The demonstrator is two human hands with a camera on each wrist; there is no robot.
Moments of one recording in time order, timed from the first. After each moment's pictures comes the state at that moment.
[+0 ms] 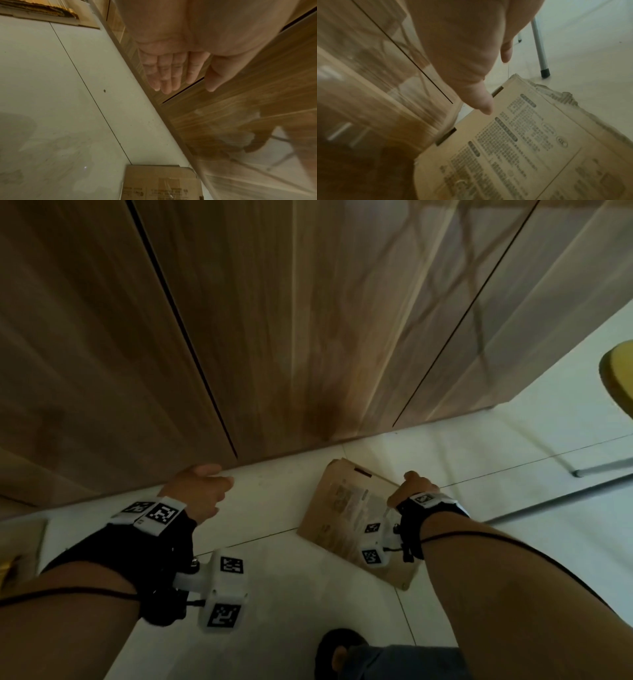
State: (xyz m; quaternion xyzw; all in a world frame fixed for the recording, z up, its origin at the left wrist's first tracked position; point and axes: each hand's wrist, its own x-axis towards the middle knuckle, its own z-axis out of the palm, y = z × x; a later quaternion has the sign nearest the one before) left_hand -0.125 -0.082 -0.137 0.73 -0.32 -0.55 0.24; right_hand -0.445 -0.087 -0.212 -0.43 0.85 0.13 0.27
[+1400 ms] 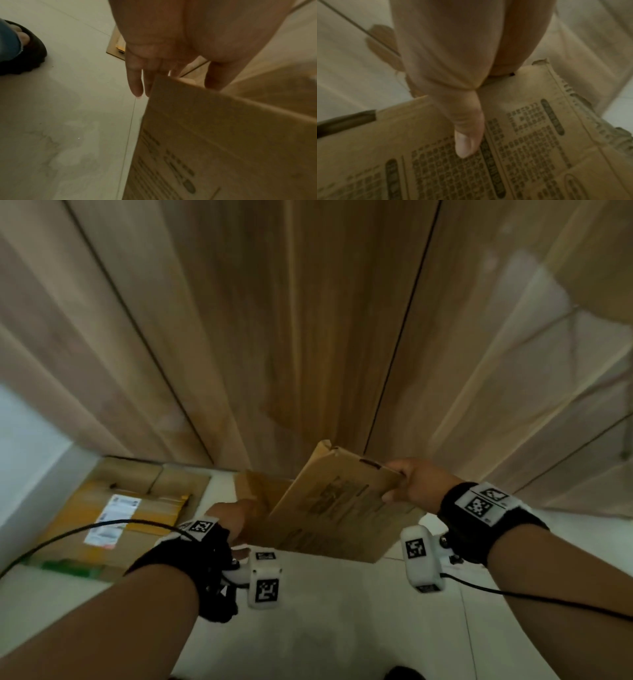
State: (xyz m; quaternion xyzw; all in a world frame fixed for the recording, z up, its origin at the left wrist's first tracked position) left_hand 0.031 0.036 -0.092 0.82 -0.14 -0.49 0.25; right_hand -0.235 -0.085 -0.041 -0.76 0.51 0.04 0.39
